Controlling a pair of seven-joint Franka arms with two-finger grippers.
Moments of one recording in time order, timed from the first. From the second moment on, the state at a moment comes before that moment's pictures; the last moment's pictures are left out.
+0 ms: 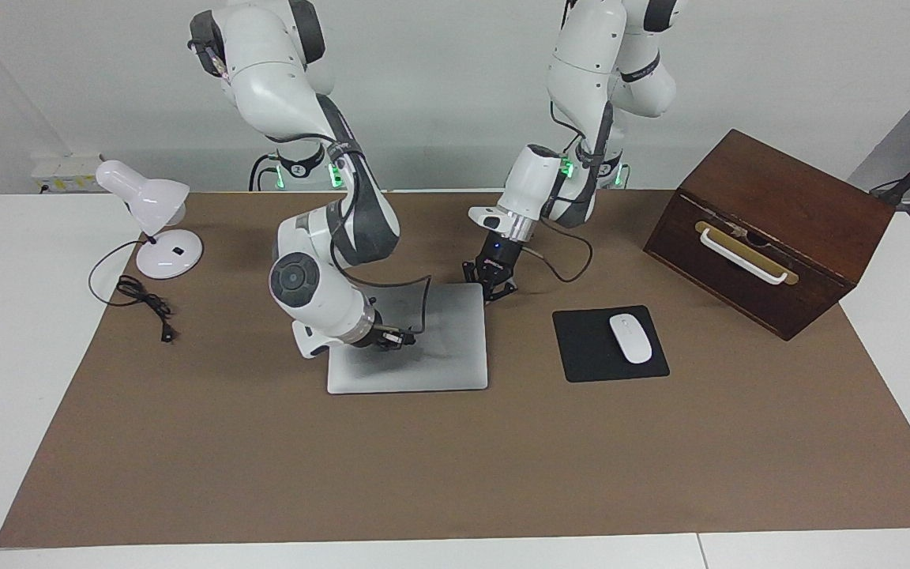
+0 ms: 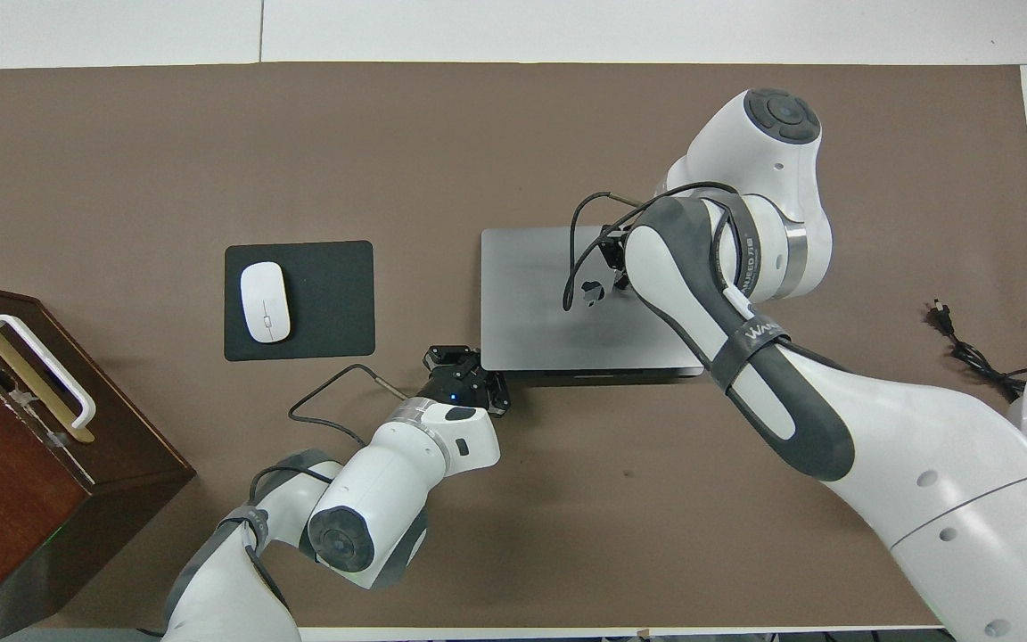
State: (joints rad) left arm -0.72 0.29 -0.04 -2.49 -0.18 3.53 0.18; right arm 0.28 0.54 0.02 -1.57 0.30 1.96 0.55
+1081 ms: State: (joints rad) left arm -0.72 0.29 -0.04 -2.49 -0.18 3.53 0.19; right arm 0.17 0.43 0.00 -1.42 0.33 1.70 0.55
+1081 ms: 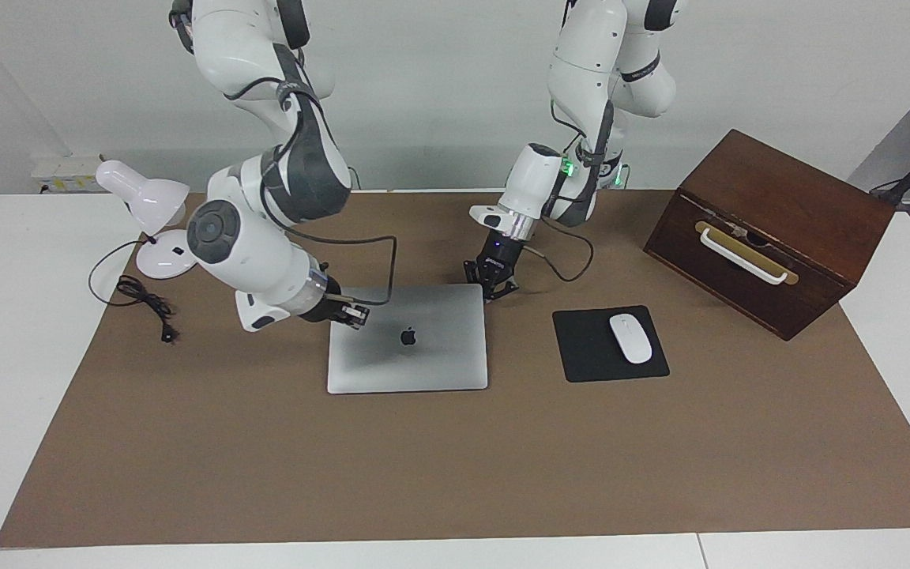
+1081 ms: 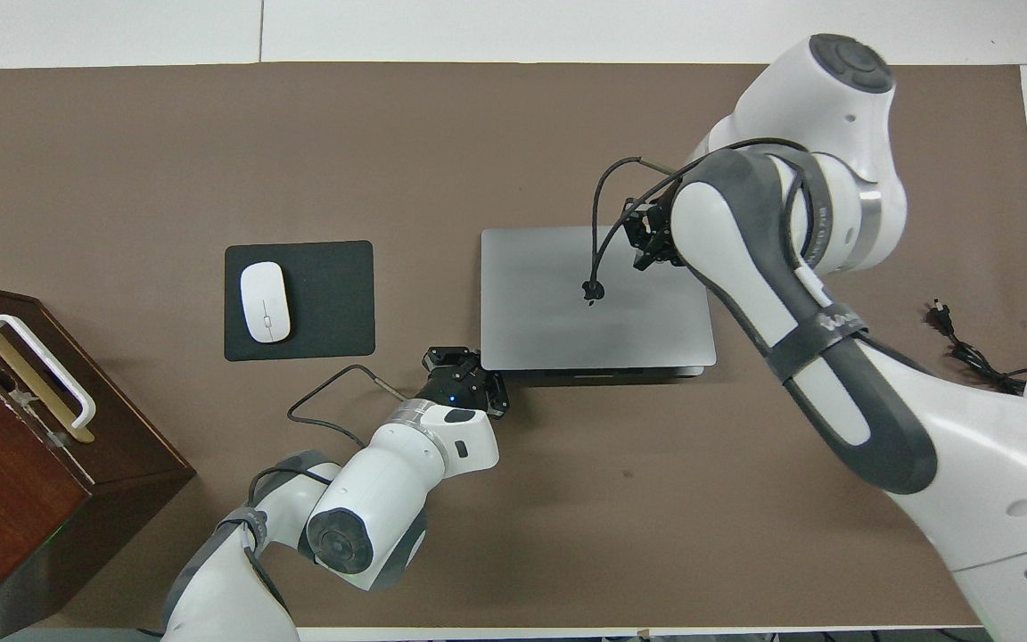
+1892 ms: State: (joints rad) left arm -0.71 0.22 -0.03 -2.54 -0.18 3.47 0.12; right arm 0.03 0.27 -0.02 -1.34 0.02 1.65 0.12
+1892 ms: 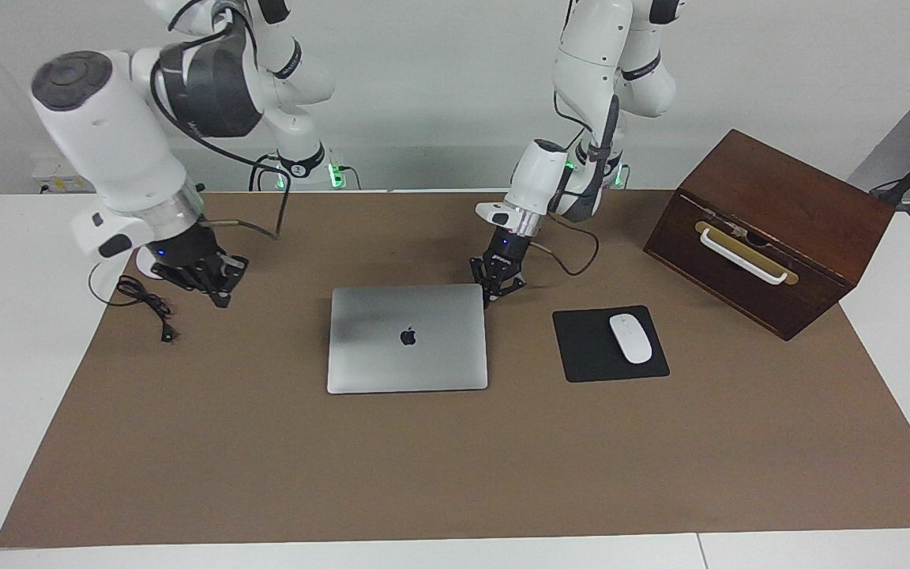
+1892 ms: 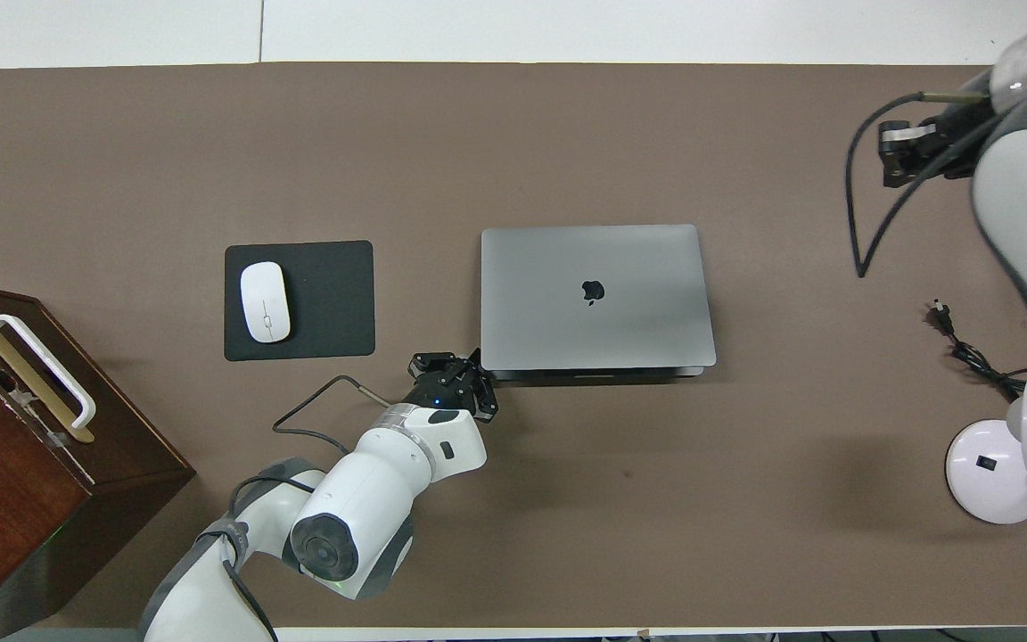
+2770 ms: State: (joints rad) left arm -0.44 -0.43 -0.01 -2.38 -0.18 2.19 0.12; right arm -0.11 0.10 -0.02 -1.38 0.02 1.48 -0.01
